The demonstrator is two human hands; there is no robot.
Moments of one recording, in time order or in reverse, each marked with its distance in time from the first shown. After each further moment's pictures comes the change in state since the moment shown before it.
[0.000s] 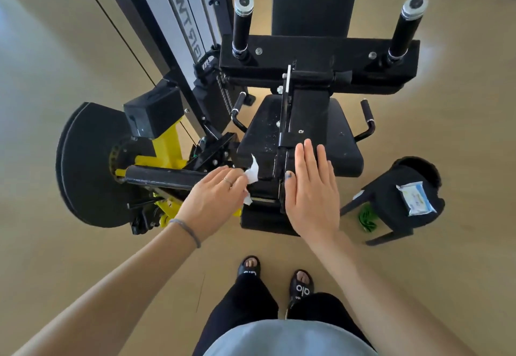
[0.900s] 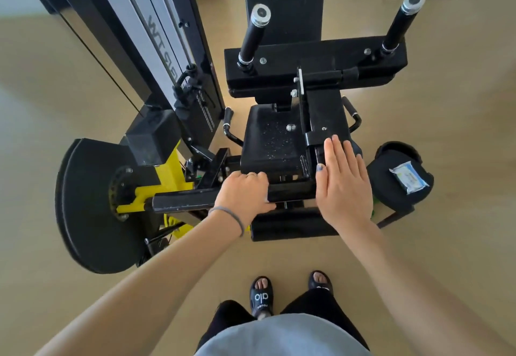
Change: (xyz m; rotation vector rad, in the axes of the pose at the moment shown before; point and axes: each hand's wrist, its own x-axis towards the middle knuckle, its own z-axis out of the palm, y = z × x) left_hand 0.024 -0.042 -0.014 0.105 -0.392 -0.004; right_hand 0.000 -0.033 0.014 -0.182 0.129 0.192
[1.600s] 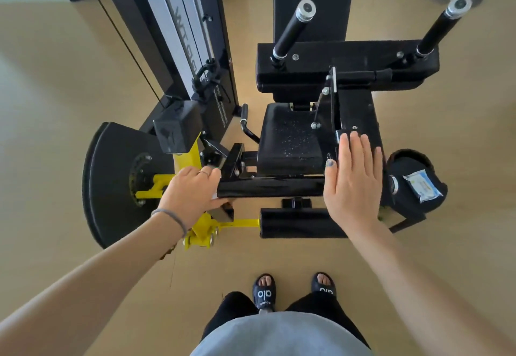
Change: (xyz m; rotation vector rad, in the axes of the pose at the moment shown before) left_hand -0.075 -0.118 0.057 0.133 0.031 -0.137; right_hand -0.004 -0.049 -0.009 0.006 0.119 -0.017
